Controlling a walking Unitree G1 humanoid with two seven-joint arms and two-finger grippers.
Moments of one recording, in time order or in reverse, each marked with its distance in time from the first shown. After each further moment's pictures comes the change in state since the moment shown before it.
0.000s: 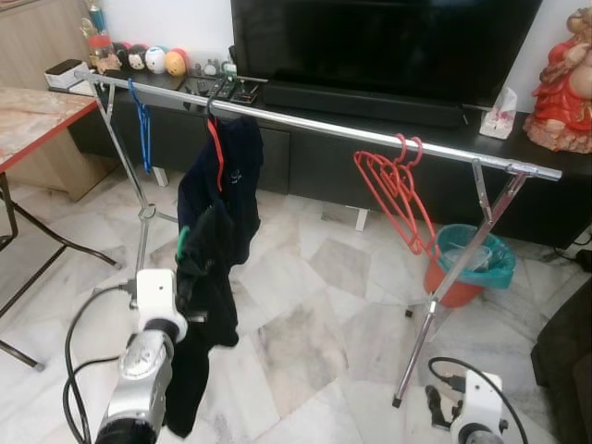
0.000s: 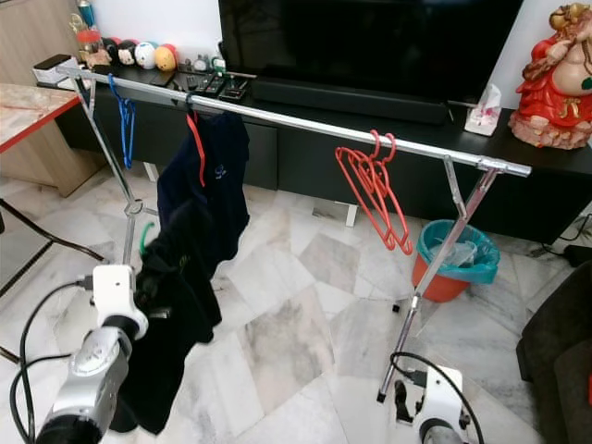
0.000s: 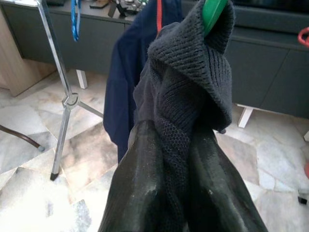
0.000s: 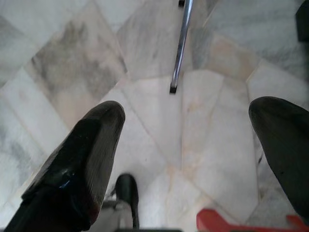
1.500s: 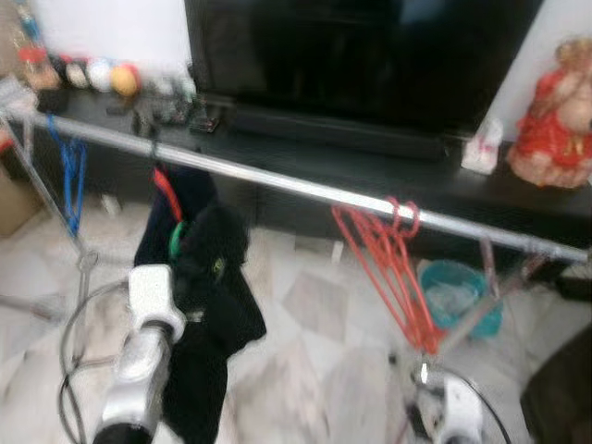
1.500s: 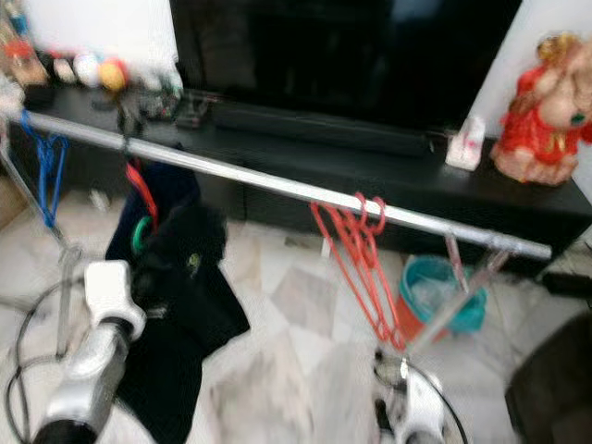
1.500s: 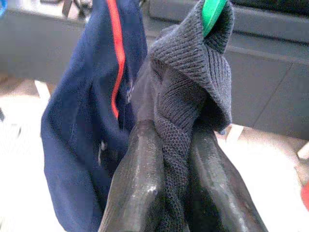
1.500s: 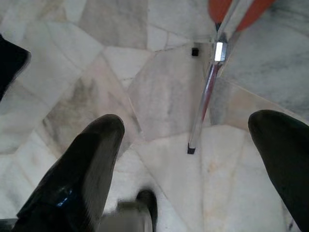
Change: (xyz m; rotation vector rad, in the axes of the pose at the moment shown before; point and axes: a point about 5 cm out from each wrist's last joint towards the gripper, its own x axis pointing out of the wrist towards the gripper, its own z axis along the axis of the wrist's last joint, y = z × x) left arm -0.005 0.003 -0.004 -0.015 0.028 0.004; right arm 0.003 0.014 0.000 -0.002 0.053 0.090
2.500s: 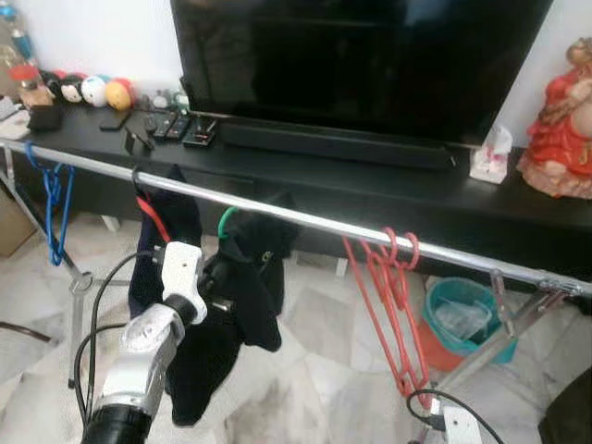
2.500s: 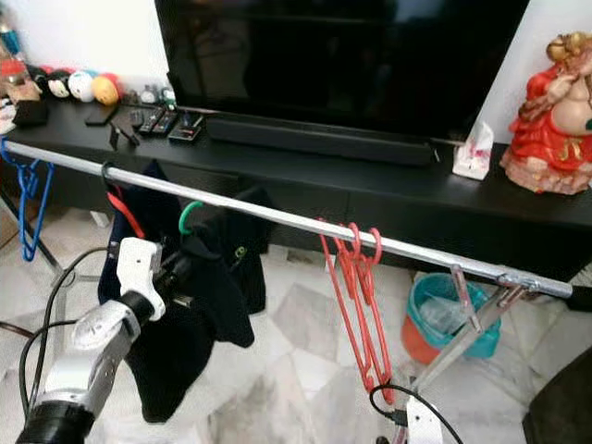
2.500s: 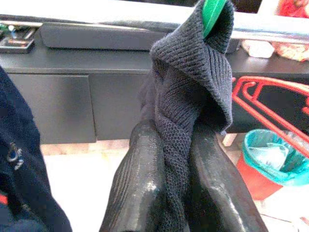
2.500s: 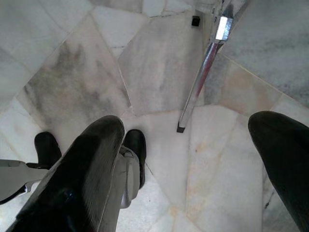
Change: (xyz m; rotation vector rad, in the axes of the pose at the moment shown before) left arm 0.013 -0.040 0.038 0.054 -0.007 -0.427; right arm -0.008 -0.009 -0.034 -0.058 0.182 -0.015
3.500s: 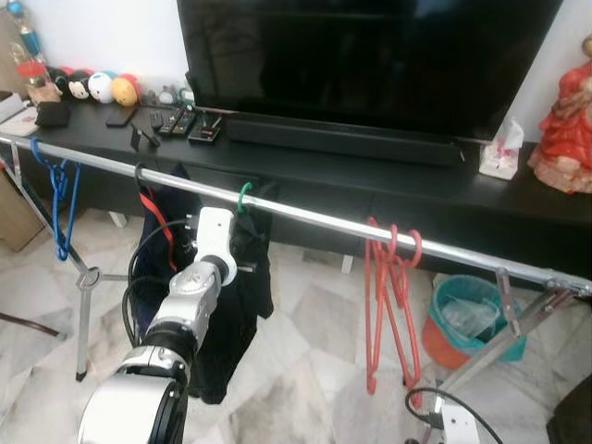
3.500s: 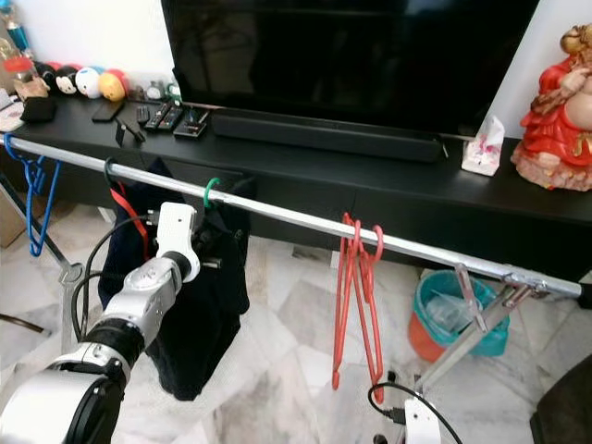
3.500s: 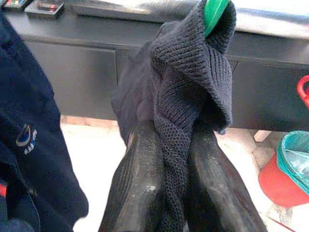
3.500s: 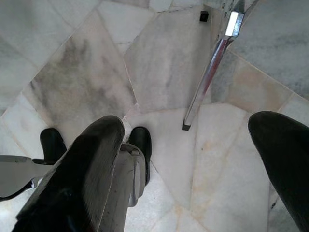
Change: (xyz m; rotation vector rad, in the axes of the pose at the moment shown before) left arm 0.069 -0.008 0.005 -0.069 0.122 0.184; right arm 0.000 0.002 0.001 0.003 -0.002 0.012
